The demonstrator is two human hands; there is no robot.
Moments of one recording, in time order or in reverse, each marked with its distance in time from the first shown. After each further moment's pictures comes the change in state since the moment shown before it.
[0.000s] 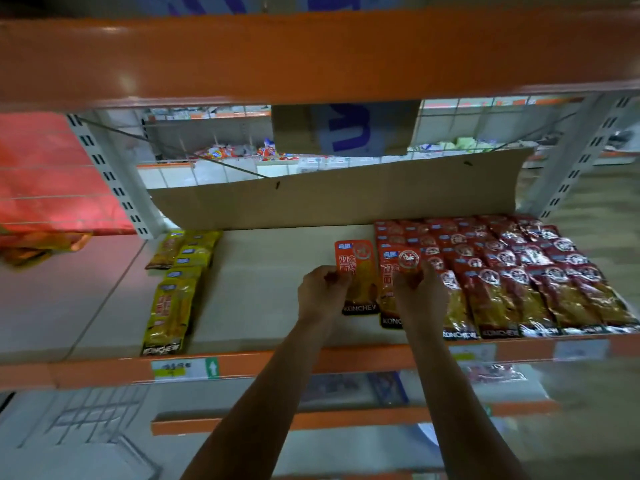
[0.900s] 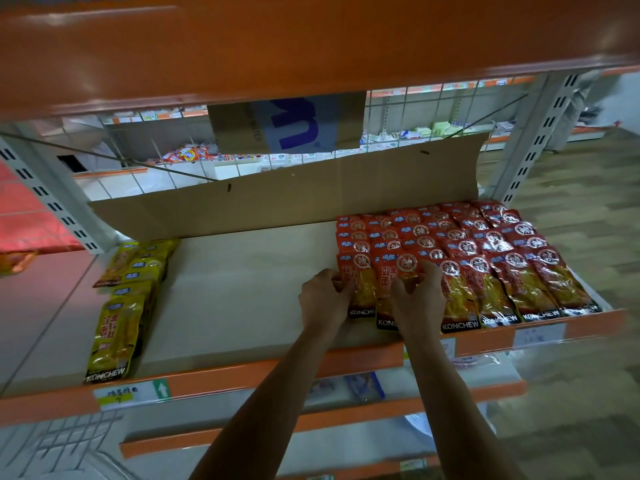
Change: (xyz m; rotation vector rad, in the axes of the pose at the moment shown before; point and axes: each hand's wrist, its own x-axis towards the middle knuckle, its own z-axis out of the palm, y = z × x) left_hand -0.005 0.008 0.071 0.451 0.040 0.190; right_hand 0.019 0.036 -0.041 0.124 0.052 0.084
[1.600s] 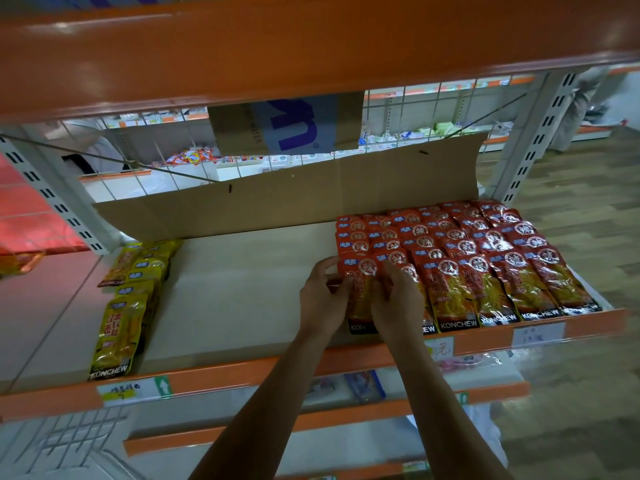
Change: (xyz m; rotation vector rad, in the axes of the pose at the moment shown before) left_hand -0.012 0.003 -0.006 -0.392 -0.040 0.013; right_hand -0.011 -0.003 0.012 -0.225 -0.157 -0.233
